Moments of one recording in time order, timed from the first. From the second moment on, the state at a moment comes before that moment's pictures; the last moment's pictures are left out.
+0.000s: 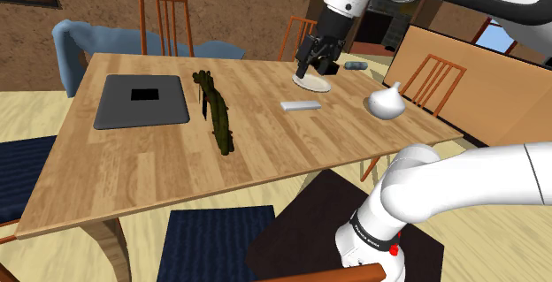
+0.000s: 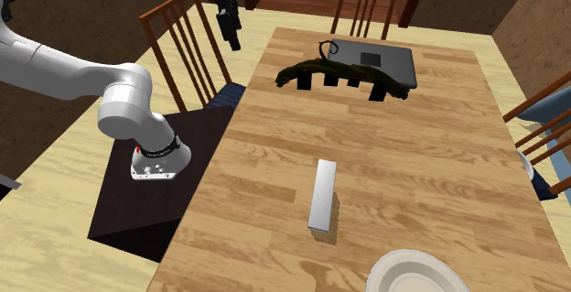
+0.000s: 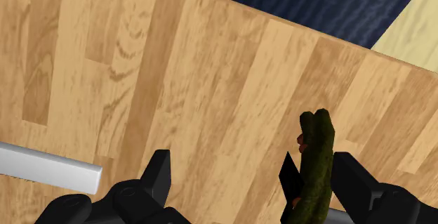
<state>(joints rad) 0.00 -0.79 0.04 -2.31 0.05 1.66 0.16</state>
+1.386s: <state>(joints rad) 0.07 -0.52 -0.46 -2.40 -0.18 1.96 -0.71</state>
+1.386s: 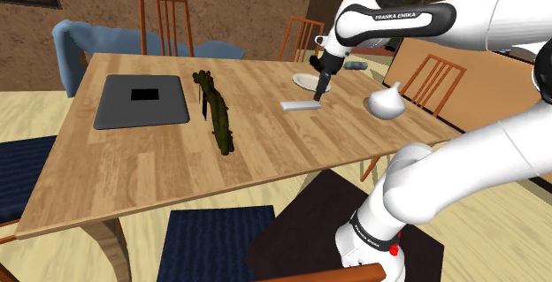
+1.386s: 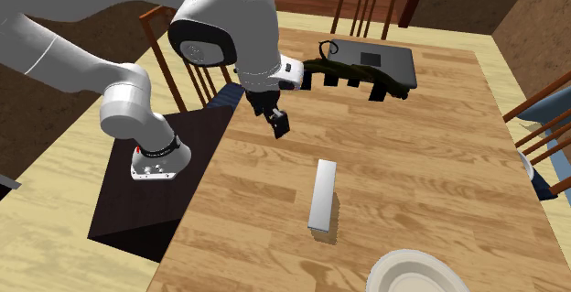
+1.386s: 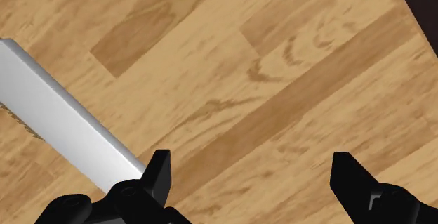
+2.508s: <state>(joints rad) 0.10 0.26 -0.71 -1.96 0.20 2.13 -1.63</state>
